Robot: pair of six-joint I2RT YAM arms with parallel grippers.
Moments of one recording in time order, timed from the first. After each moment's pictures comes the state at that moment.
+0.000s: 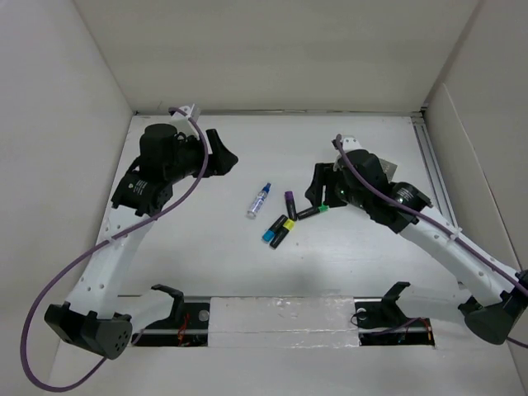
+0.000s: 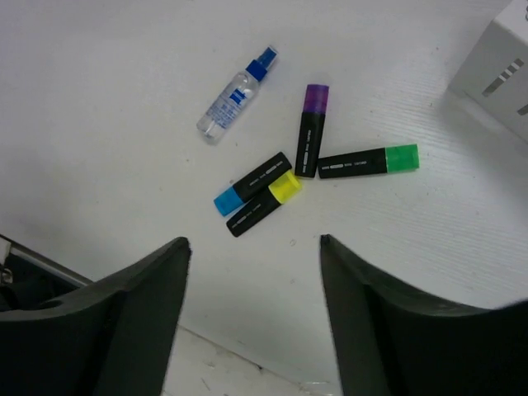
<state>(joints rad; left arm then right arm) -0.33 1.10 1.29 -0.59 0.25 -0.42 0.73 1.14 1.23 -0.70 0.16 0.51</state>
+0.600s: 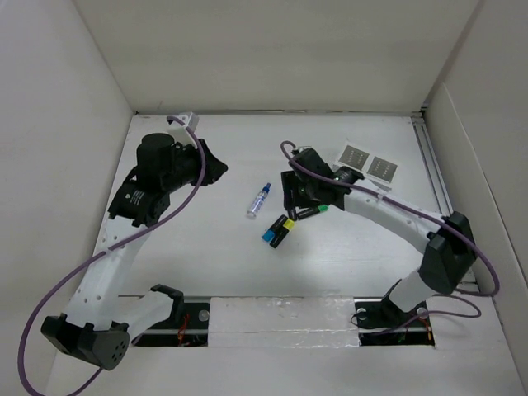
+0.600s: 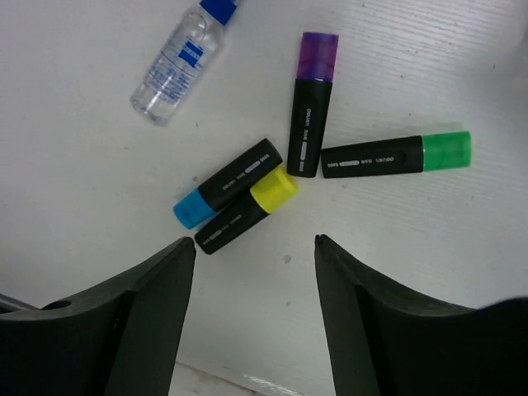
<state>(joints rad) -0.33 1.03 1.23 -0.60 0.27 -0.42 0.76 1.52 1.29 -0.65 0.16 0.53</state>
